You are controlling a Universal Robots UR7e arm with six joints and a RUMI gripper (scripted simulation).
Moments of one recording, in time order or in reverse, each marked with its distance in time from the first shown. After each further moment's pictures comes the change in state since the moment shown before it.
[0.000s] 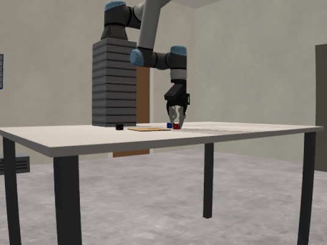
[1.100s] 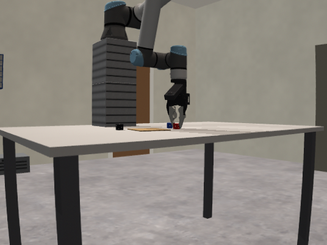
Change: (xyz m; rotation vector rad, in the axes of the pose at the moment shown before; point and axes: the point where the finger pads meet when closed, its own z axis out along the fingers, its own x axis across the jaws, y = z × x) arm 0.000 0.000 -0.001 0.000 0.000 0.000
